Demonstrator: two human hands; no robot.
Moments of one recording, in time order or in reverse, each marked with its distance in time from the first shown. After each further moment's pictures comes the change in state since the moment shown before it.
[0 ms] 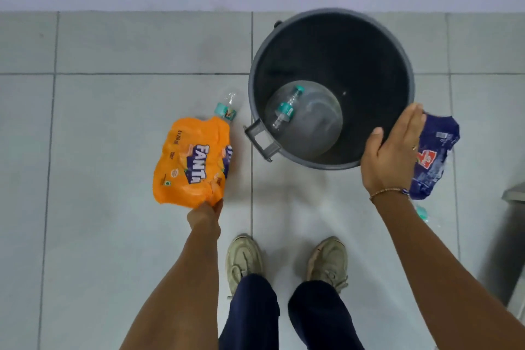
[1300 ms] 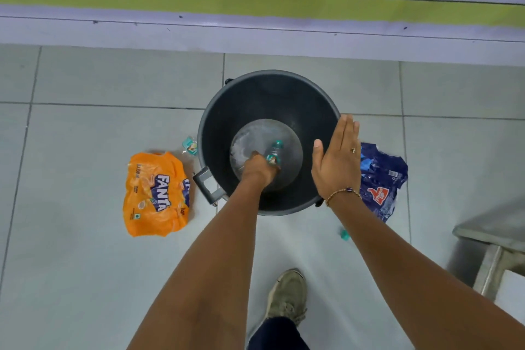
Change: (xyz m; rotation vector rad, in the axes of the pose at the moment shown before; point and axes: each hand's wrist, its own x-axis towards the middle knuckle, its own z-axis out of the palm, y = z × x) left_hand -0.163 0.007 0.223 1.361 -0.374 0.569; right_hand 0.083 -0.007 -0.012 -0.220 -0.247 -0.168
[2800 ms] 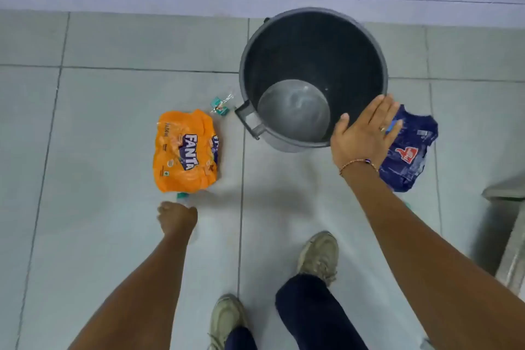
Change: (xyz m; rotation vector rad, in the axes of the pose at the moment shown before) left_hand -0.024 -0.334 -0.022 -0.118 0.447 -0.369; right_hand -0.091 -0.032 0.020 -0.081 0.106 0.212
